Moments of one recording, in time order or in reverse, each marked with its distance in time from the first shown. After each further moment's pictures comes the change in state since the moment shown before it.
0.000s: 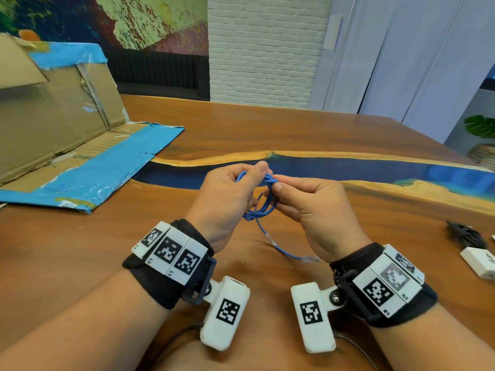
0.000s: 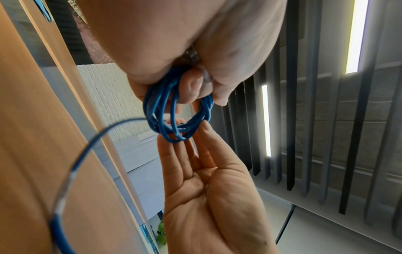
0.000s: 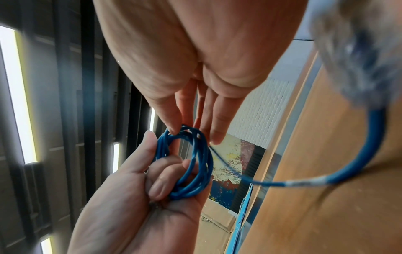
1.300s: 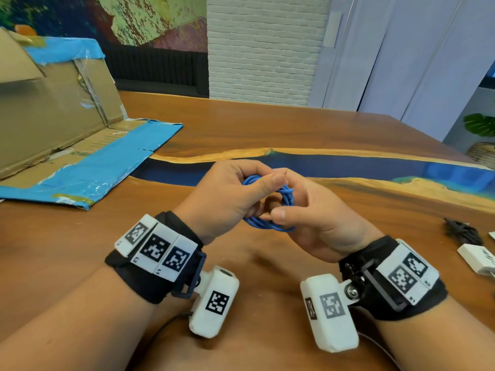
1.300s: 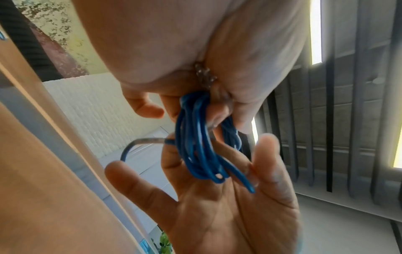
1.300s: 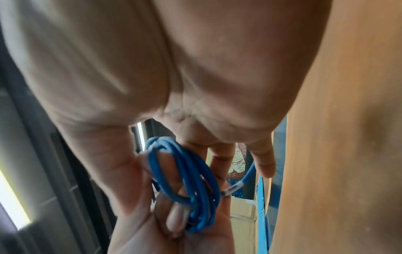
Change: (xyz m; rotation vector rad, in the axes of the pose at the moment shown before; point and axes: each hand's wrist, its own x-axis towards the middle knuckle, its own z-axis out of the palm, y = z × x) left_hand -0.011 0.021 -0.008 0.165 -0.271 0.138; right_hand -0.011 -0.019 -0.005 0.102 -0.570 0.089
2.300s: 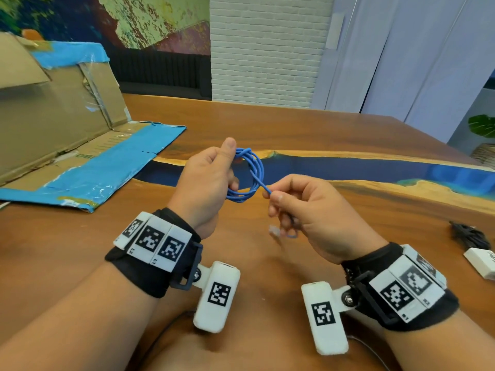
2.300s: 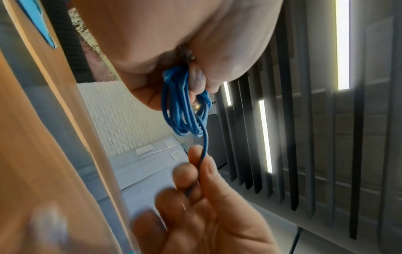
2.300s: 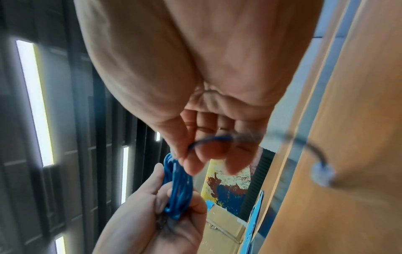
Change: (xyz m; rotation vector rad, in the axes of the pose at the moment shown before) left_hand 0.018 -0.014 -0.014 -0.147 0.441 -0.115; right_hand 0.008 0.008 -0.001 -0.330 0.338 0.019
